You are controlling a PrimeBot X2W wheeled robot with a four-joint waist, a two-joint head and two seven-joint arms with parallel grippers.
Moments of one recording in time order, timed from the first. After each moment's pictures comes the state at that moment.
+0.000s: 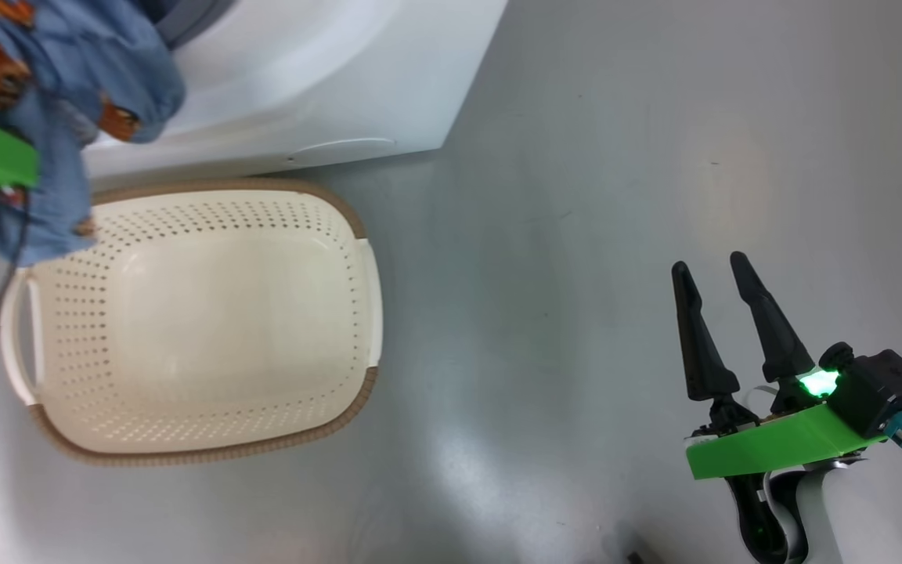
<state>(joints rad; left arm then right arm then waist) -0.95 0.38 -0.26 0.57 -0.61 -0.13 -0.26 -0.21 -0.05 0.06 0.04 0.33 0.12 -0.26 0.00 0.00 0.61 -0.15</state>
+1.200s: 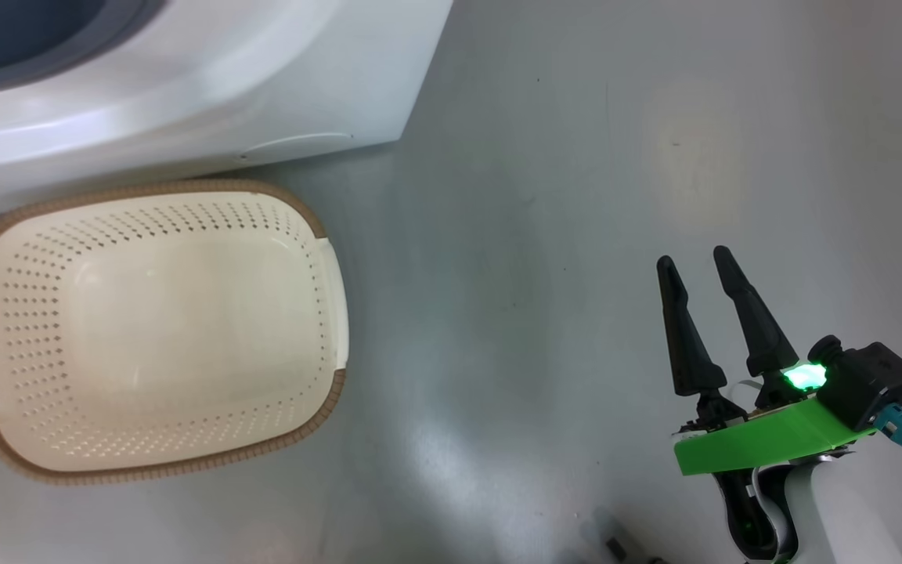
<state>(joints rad) -1.22 0.39 -0.17 0.84 -0.44 -0.13 -0.26 -0.23 -0.05 0.09 0.05 0.38 0.12 -0.26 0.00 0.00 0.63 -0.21</state>
